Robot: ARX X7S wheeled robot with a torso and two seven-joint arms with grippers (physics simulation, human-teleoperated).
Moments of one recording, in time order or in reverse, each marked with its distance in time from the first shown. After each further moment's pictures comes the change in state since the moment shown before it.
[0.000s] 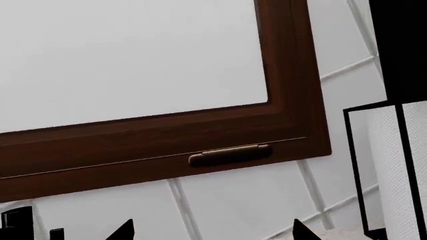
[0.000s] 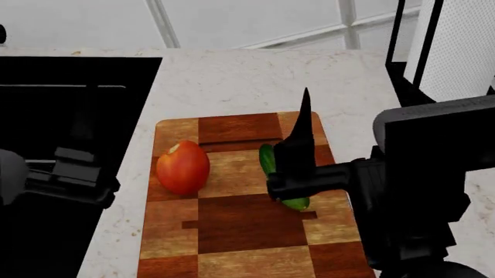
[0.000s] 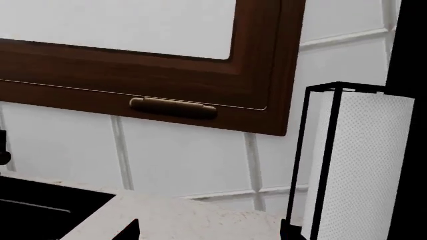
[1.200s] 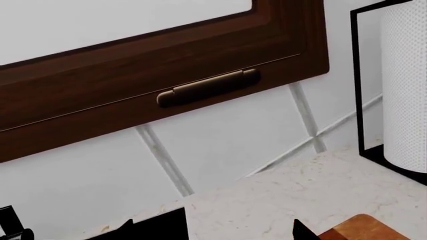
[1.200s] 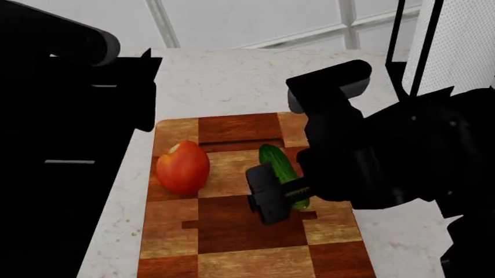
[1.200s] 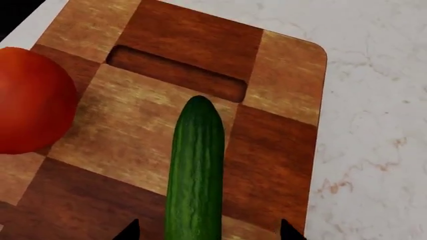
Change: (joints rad) left arm -0.410 0.038 0.067 -0.570 0.020 -0.176 0.225; right arm 0.681 -0.320 -0.326 1.016 0.286 0.836 -0.333
